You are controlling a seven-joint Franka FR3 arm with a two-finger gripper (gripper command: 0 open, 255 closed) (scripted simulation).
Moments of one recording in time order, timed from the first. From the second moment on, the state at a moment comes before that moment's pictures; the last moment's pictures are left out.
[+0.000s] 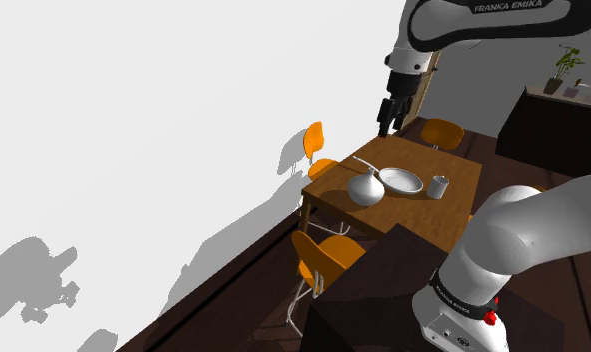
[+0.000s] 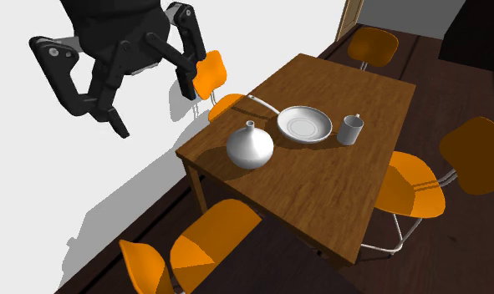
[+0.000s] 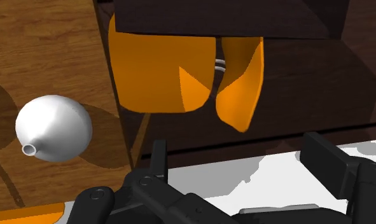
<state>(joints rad) -0.05 -0.68 -0.15 -2.40 -0.11 1.68 -0.21</state>
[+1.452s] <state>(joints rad) -0.10 -0.01 -0.51 -2.26 -0.02 2.25 -0.70</state>
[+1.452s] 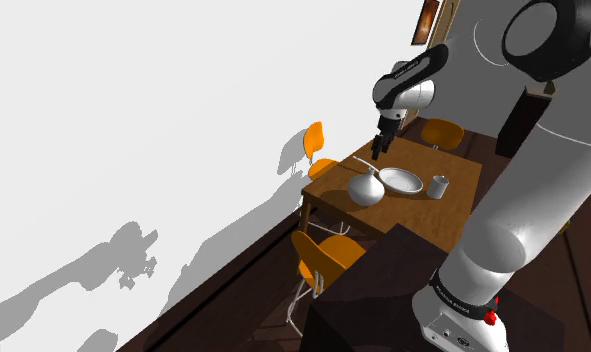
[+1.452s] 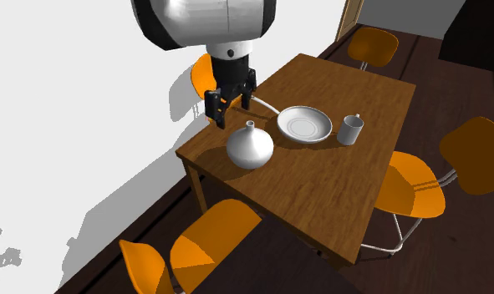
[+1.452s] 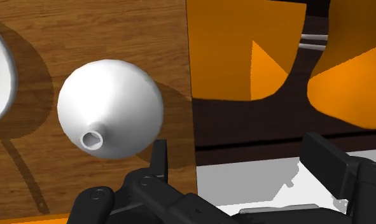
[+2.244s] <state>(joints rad) -0.27 0.47 -0.46 -1.92 0.28 2.34 -1.02</state>
